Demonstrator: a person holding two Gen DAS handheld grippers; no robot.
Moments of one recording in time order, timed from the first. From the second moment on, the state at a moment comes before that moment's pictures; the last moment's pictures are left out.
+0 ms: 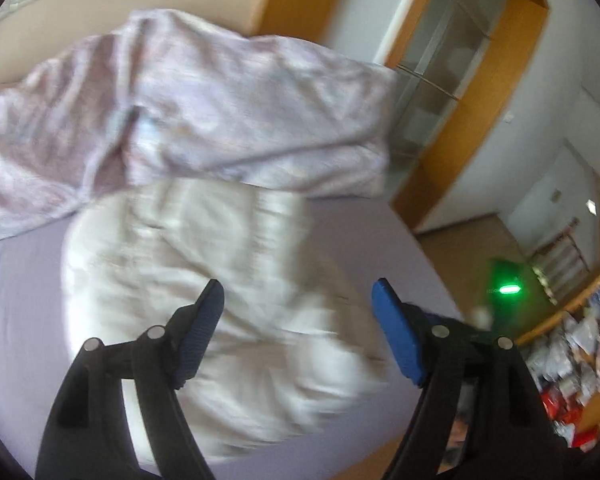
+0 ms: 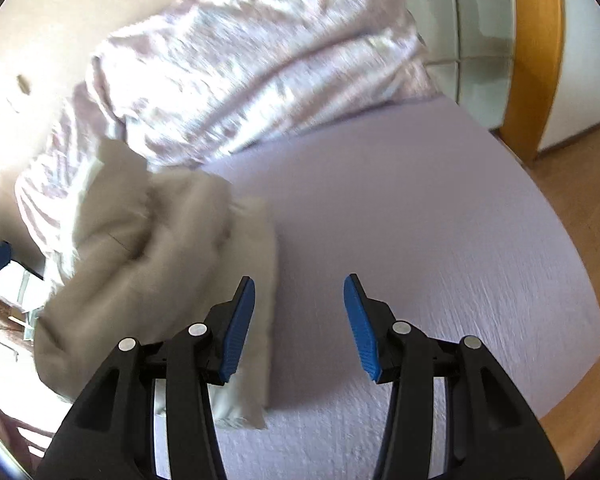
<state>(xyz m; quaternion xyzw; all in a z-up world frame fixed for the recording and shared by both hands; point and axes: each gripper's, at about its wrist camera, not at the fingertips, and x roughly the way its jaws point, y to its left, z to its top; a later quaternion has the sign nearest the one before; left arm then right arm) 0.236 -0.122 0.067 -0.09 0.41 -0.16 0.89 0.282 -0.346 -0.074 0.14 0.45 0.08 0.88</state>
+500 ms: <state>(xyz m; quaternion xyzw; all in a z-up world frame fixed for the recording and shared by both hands) 0.266 -0.029 -0.018 -0.12 0.48 -0.03 0.87 0.312 -0.269 -0.021 0.11 0.43 0.19 0.88</state>
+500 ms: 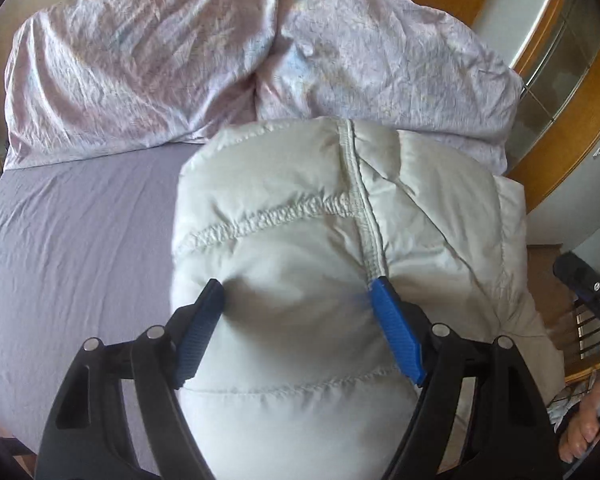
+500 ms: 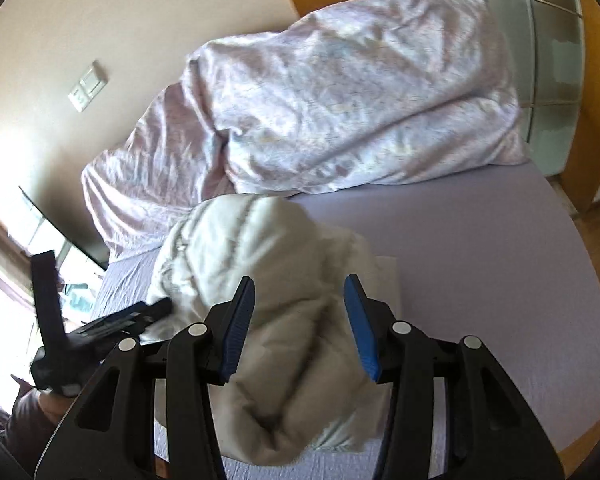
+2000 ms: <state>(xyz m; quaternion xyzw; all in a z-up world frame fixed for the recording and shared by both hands) 0.306 -0.063 -0.059 -0.02 0.43 -0.01 0.90 0.354 -0.240 -0.134 0.08 0.50 0.12 0.85</state>
